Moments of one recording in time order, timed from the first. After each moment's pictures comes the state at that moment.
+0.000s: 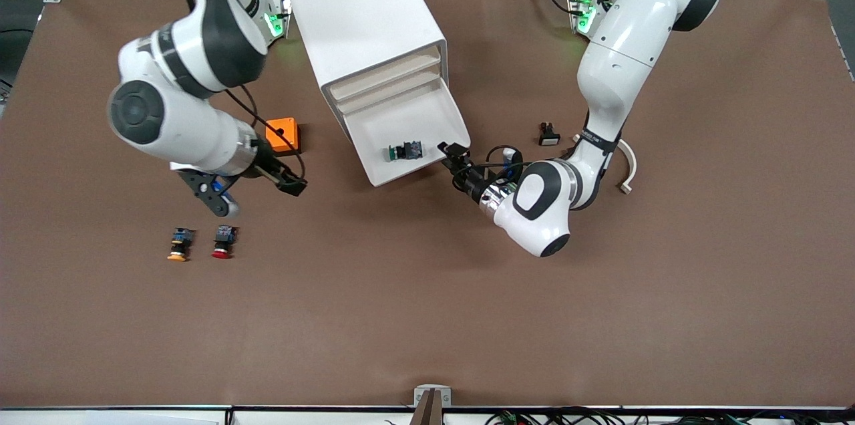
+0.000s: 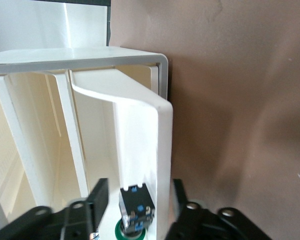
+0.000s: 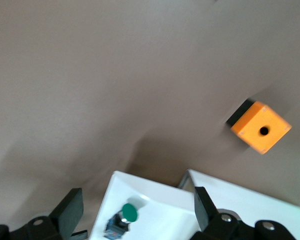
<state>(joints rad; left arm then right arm) -0.44 0.95 -0.06 -1.30 -0.97 1.56 -2.29 0.38 0.30 0.02 -1.62 0.20 1.82 1.16</state>
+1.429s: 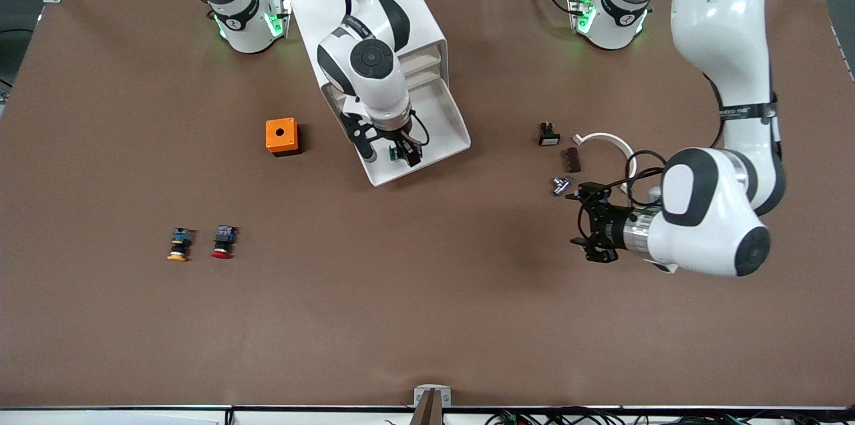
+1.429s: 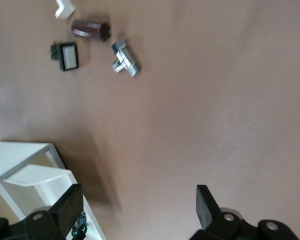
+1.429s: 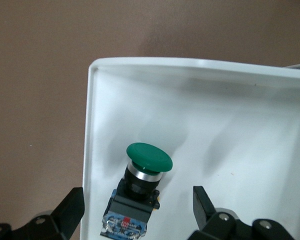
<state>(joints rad) -0.42 0.71 0.36 -1.24 -0.66 1.56 -1.74 0.79 0.42 0.02 -1.91 0.05 2.36 1.82</state>
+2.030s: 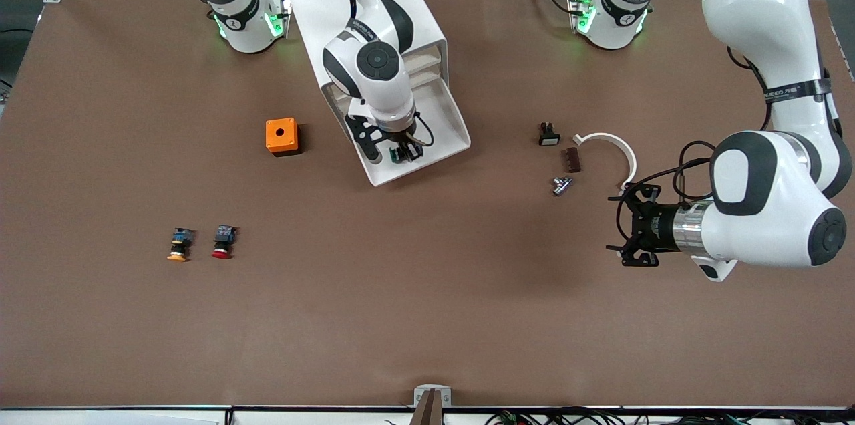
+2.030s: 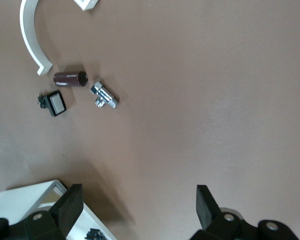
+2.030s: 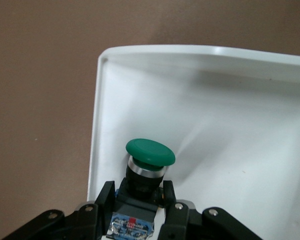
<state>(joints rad) -0.37 0.66 0.37 -1.24 -0.60 1.56 -1.47 0.79 0.43 0.01 -1.89 0.05 2.38 1.78</state>
